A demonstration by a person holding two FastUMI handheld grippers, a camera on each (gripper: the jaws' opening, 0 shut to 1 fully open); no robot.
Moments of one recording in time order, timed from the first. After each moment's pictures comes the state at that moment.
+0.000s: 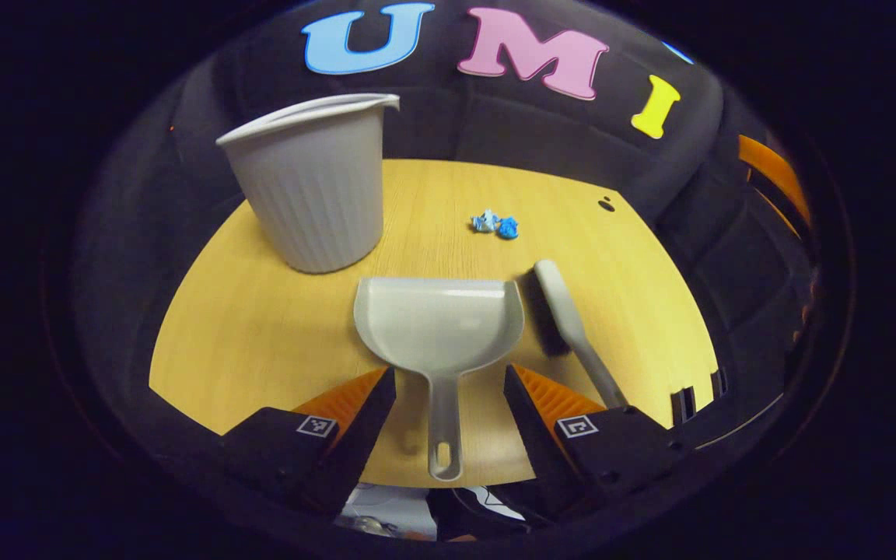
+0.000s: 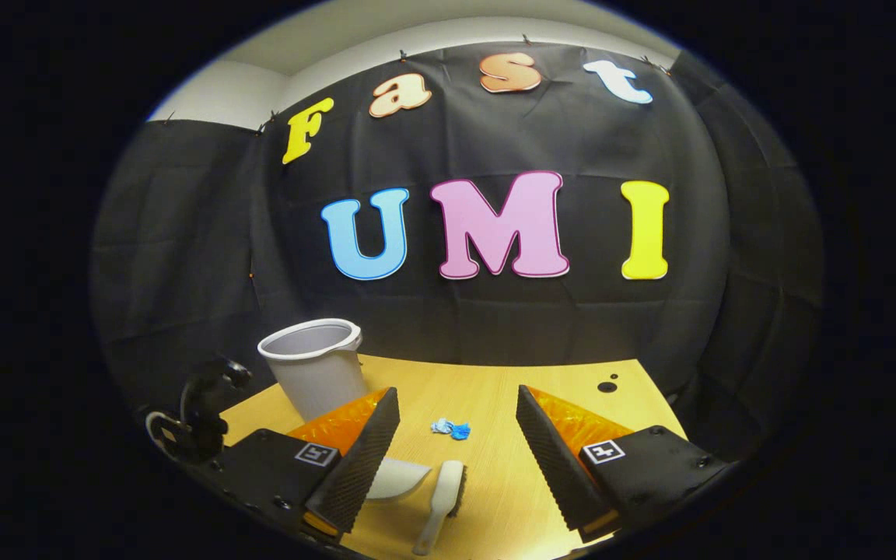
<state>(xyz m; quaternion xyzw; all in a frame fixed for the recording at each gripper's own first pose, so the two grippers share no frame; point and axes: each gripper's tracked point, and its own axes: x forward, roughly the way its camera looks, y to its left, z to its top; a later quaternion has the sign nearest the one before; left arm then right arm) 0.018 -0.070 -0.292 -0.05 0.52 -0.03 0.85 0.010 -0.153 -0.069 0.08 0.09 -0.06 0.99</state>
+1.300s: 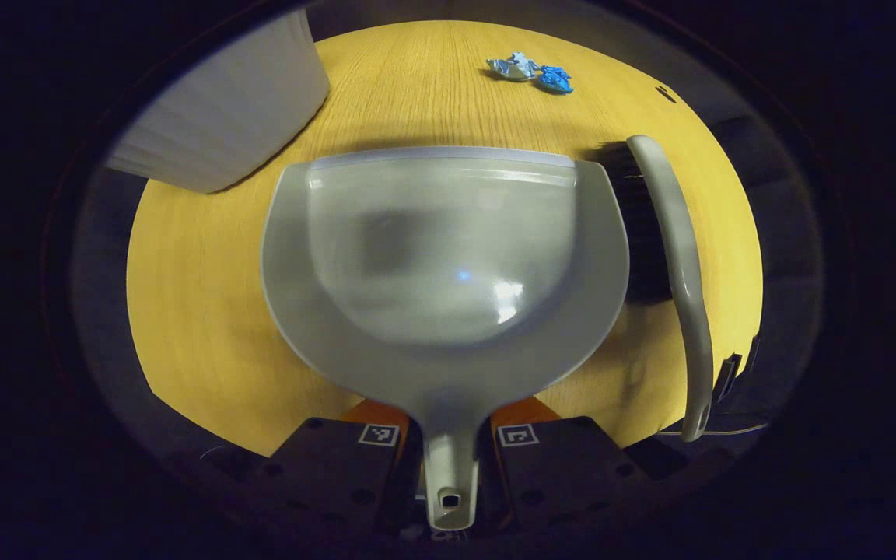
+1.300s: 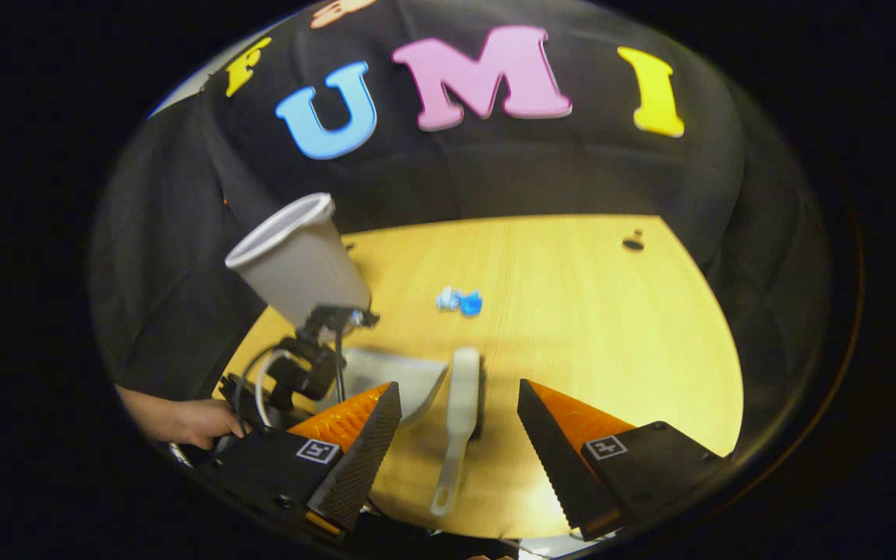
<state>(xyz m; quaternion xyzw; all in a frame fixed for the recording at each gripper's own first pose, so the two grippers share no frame) 0.048 -0.067 -0.374 -0.01 0.73 -0.05 0.69 -0.008 -0.110 -0.236 0.17 0.41 -0.04 0.90</state>
